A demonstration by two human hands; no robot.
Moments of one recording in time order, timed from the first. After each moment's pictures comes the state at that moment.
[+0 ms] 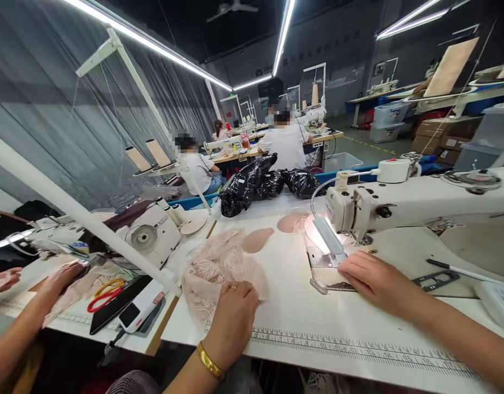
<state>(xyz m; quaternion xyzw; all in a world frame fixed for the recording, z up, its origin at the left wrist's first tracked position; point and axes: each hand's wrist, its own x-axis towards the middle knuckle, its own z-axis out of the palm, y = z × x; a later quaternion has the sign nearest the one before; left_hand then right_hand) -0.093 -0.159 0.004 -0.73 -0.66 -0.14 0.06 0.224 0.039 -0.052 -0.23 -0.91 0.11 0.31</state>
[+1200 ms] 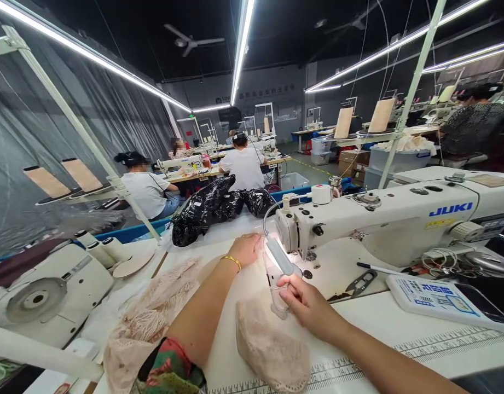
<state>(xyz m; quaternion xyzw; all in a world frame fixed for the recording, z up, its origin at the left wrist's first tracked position) -0.070 0.113 0.011 -0.79 -0.61 -0.08 -0.06 0.165 0.003 -0.044 -0.36 -0.71 0.51 0.33</state>
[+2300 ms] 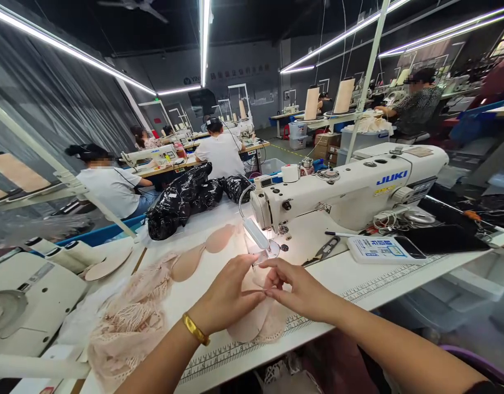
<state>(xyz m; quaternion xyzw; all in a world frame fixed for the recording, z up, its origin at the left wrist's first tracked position) -0.029 -0.053 0.052 -0.81 -0.50 -0.19 -0.24 0.192 -0.034 -0.012 -0.28 -0.75 0.47 0.37</state>
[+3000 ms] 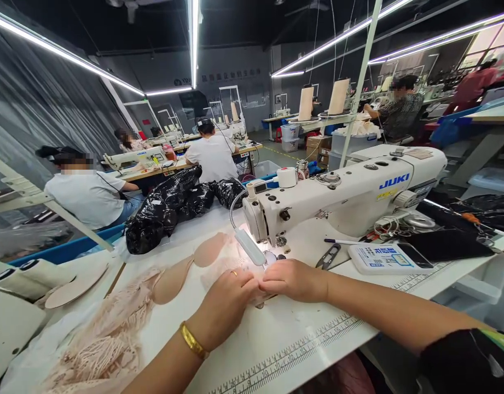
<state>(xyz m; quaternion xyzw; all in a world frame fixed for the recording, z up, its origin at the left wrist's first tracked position) -0.034 -0.015 0.010 -0.92 -0.38 -0.08 0.01 0.203 0.048 -0.040 -0.12 -0.96 -0.01 0.27</state>
